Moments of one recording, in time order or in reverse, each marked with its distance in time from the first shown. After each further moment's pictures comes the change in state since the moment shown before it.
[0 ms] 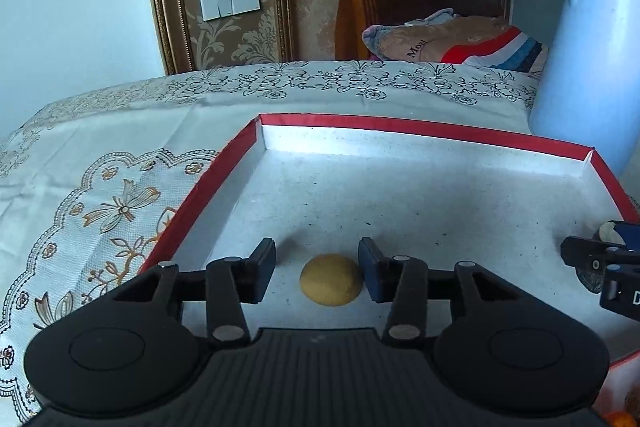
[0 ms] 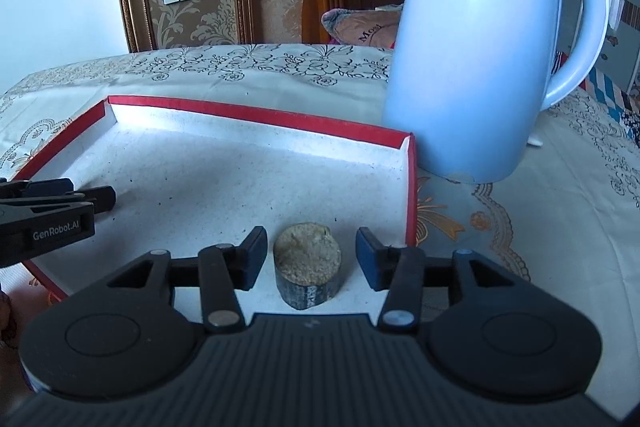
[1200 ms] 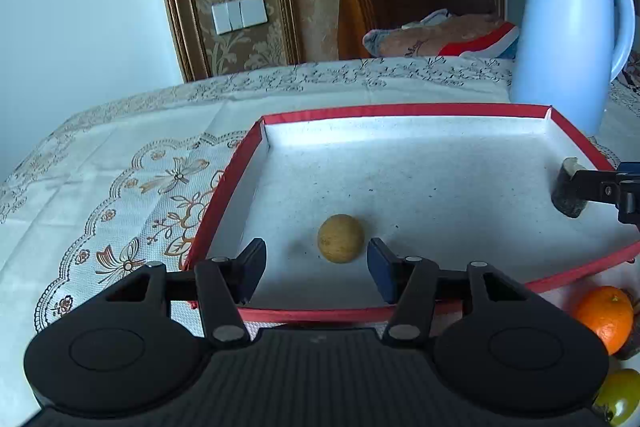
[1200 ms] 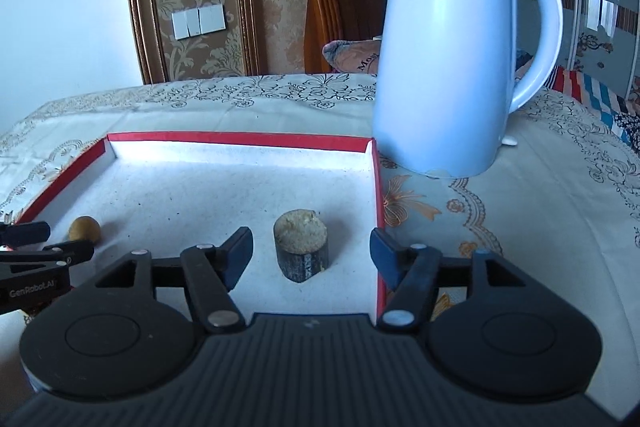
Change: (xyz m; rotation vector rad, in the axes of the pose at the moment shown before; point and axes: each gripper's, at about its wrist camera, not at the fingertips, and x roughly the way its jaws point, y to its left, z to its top) left arm -0.065 0.005 -0.045 0.063 -0.048 0.034; right arm -0.052 -0.009 -0.029 0.040 -0.109 0.034
